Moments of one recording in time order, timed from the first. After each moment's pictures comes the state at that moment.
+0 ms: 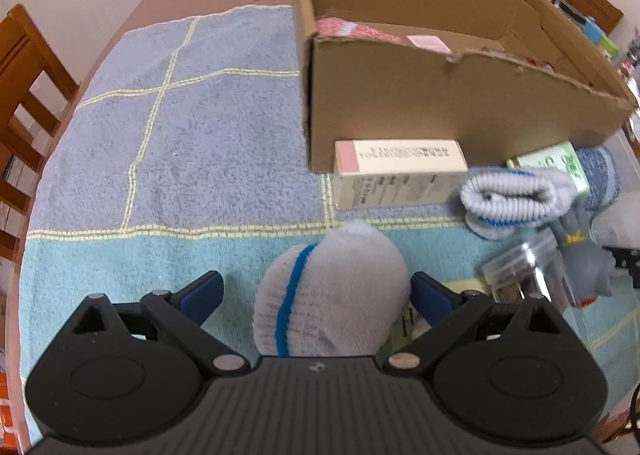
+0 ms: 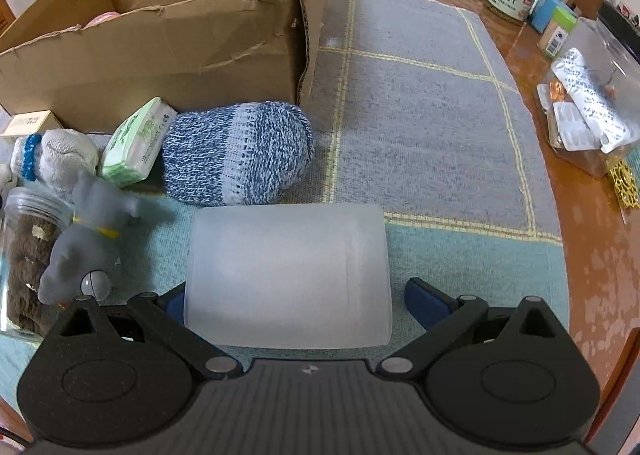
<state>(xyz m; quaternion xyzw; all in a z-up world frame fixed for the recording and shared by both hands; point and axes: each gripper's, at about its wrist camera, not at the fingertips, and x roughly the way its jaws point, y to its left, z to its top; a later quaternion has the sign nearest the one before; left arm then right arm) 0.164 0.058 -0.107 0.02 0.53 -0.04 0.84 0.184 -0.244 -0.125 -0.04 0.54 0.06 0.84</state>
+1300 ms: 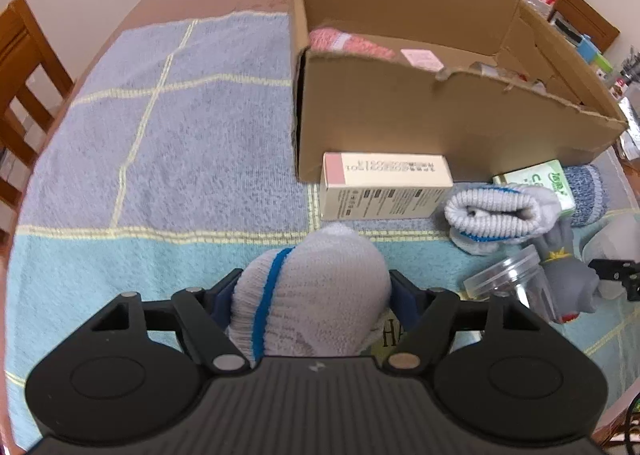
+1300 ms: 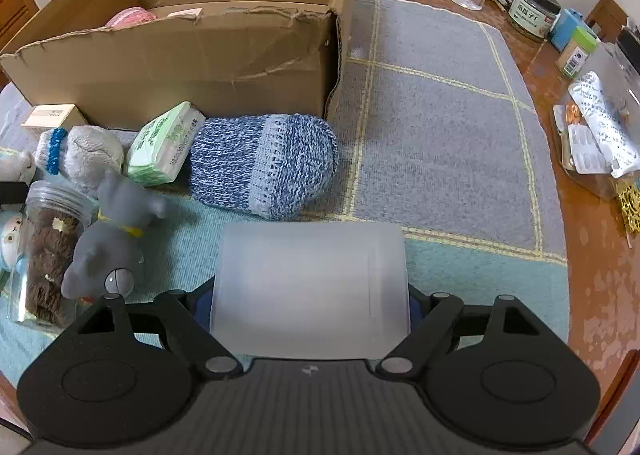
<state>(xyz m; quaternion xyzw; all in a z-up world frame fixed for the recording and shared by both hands) 0.166 0.057 -0.098 -0.01 0.52 -0.05 0.85 0.188 -0.239 -0.113 -0.06 0.55 0.09 0.83</state>
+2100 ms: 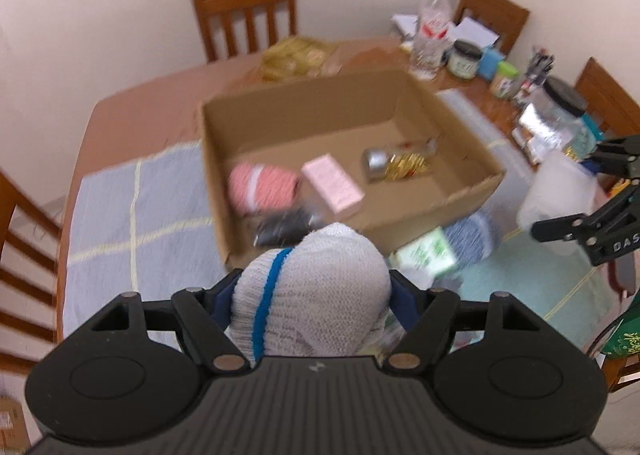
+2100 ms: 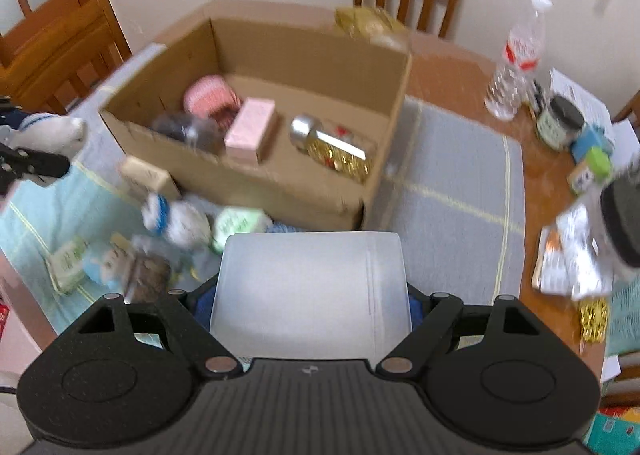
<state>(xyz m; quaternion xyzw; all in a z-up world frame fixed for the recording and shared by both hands) 0.188 0.018 0.025 0.07 0.46 -0.16 0.87 0.201 -0.228 0.004 -0.10 0.49 0.19 0.85</state>
